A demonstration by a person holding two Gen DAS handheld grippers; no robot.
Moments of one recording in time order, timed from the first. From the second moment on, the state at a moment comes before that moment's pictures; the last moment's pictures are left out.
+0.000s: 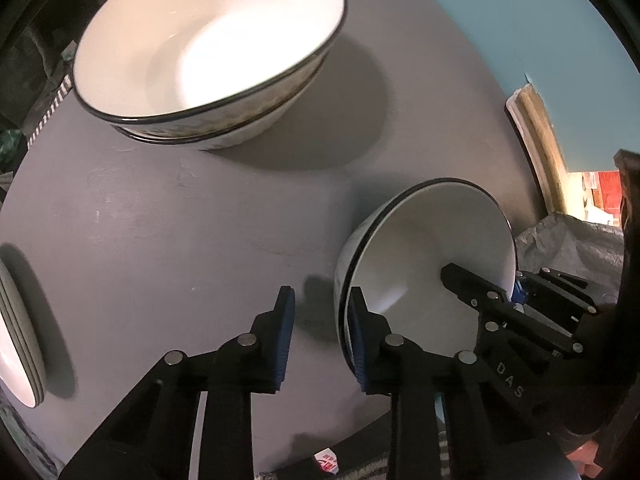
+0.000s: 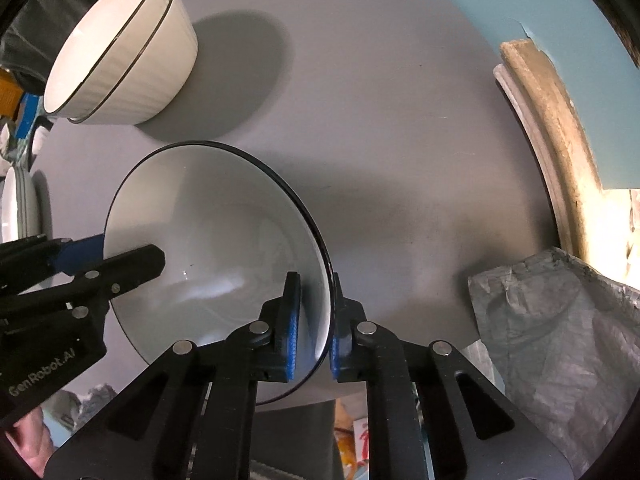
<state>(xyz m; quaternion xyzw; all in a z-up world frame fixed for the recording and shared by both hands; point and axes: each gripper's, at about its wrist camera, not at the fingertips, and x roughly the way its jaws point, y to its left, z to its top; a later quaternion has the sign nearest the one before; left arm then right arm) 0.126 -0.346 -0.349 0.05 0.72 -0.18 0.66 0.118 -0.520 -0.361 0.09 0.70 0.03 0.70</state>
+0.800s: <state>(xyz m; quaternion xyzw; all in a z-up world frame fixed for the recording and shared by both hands) 0.134 -0.361 -0.347 0.07 0.72 -0.19 0.66 0.148 -0.529 -0.353 0.09 0.72 0.04 0.69</state>
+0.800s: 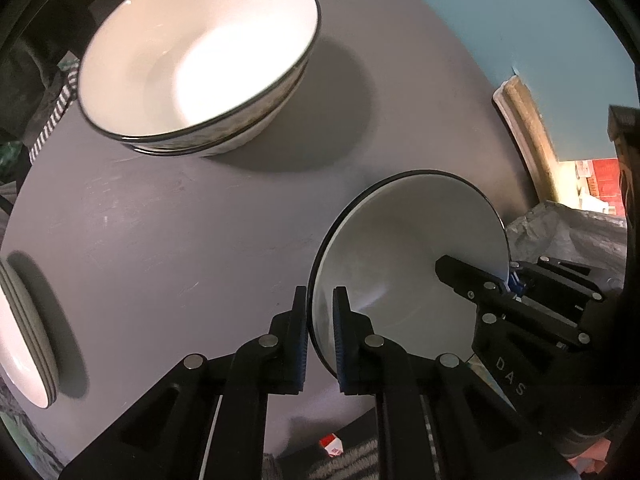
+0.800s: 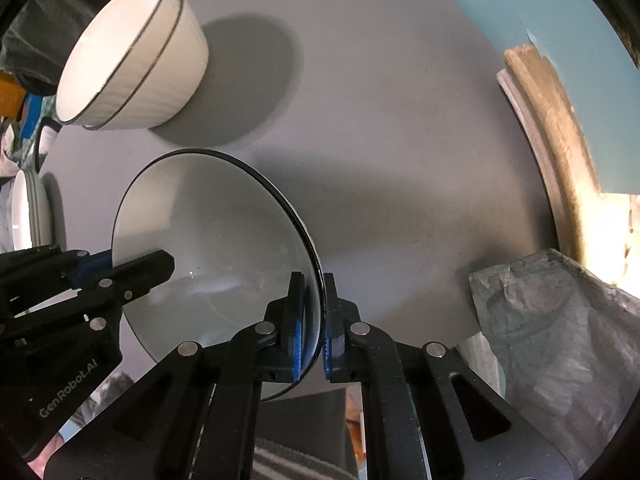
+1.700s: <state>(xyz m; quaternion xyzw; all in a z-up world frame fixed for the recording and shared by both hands) 0.174 -0.326 -0.254 0.03 0.68 -0.19 0.71 0.204 -0.491 -0.264 0.04 0.69 0.07 0.72</state>
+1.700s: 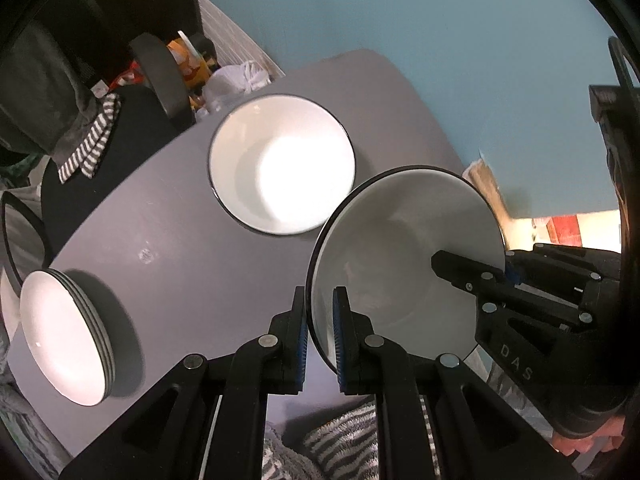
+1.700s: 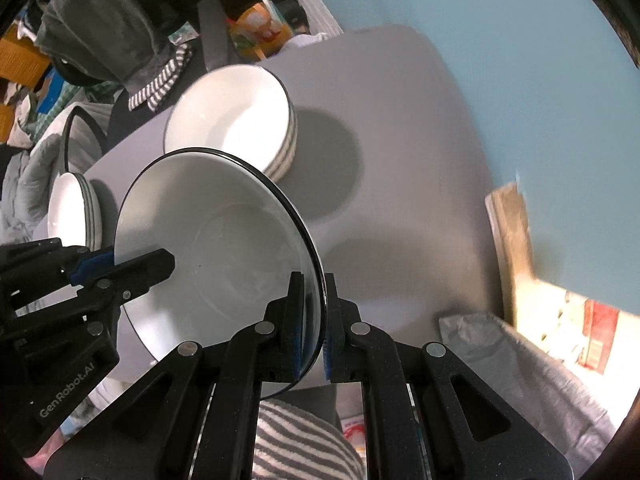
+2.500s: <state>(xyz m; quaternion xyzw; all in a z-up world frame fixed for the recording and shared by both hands) 0.249 -0.300 -0.274 0.02 0.69 -0.12 0.71 0.279 -0.451 -0.278 -0.02 0.69 0.12 0.71</state>
